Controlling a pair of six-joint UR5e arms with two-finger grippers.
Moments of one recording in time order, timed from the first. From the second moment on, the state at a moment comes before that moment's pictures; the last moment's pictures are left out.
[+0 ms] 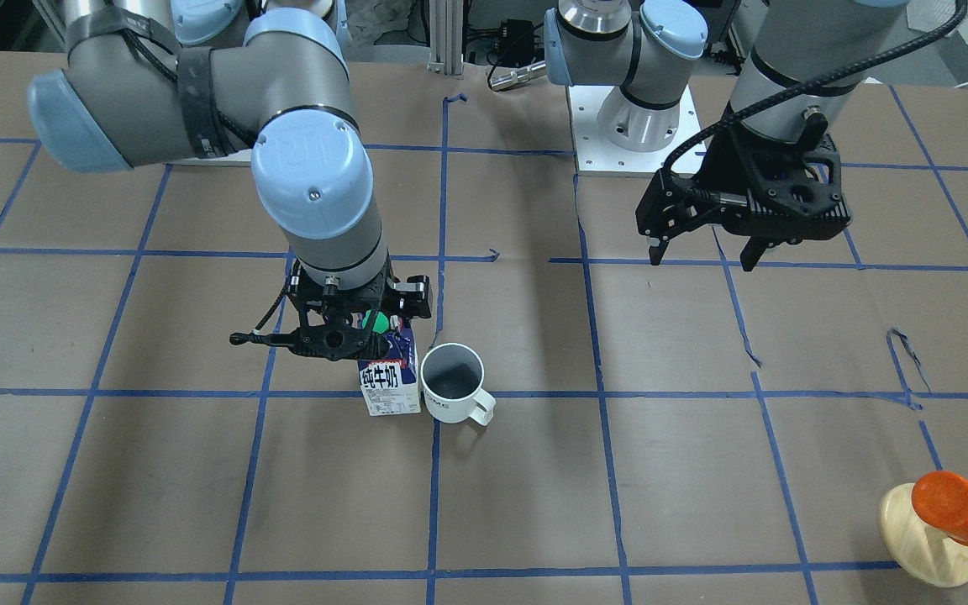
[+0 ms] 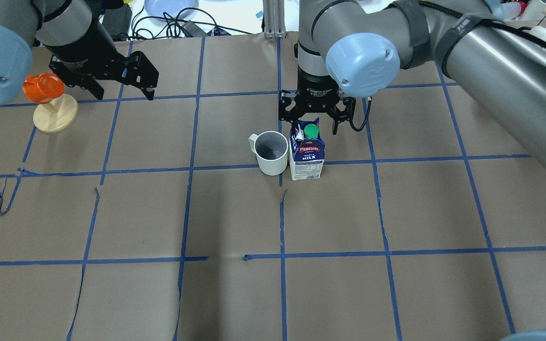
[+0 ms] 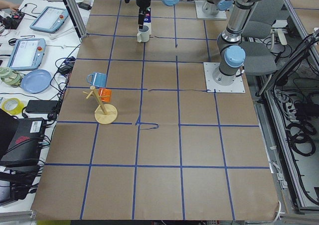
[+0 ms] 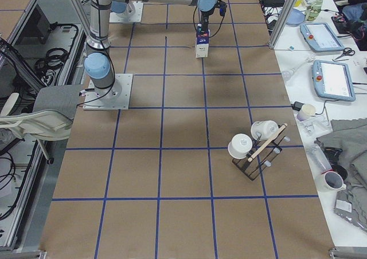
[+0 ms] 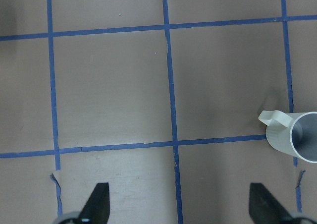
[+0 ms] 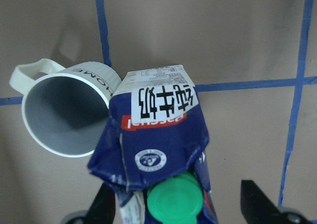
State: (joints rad) left arm -1.54 -1.61 -1.54 -1.47 1.58 0.09; right arm 1.82 -1.23 1.41 -1.63 -1.52 0.31
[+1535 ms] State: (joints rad) left arm -1.53 -1.61 -1.53 -1.54 1.58 0.08; right arm 1.58 -1.57 1.53 -1.62 -1.60 -0.07
